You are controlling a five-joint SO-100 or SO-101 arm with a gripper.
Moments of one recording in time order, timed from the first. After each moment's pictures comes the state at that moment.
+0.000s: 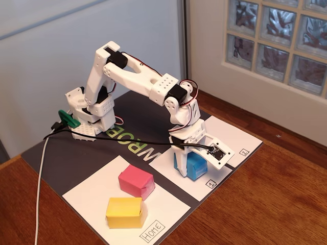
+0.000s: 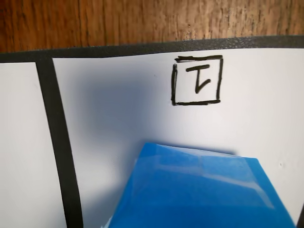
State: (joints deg) arm -13.6 60.6 80.1 49.7 104.9
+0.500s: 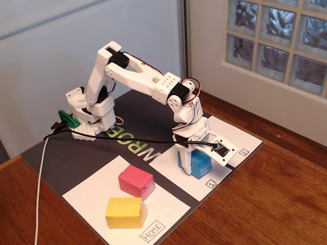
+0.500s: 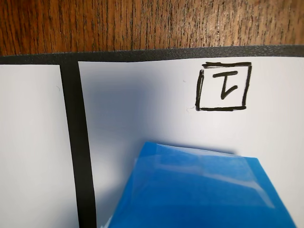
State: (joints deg) arm -14.7 58.6 79.4 49.0 105.6
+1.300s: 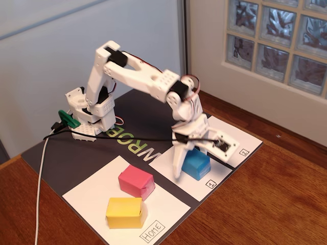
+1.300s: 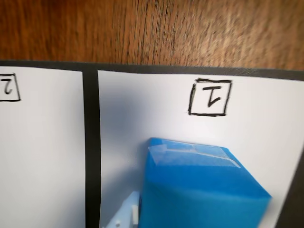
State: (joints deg) arm -13.4 67.9 79.5 51.9 100.9
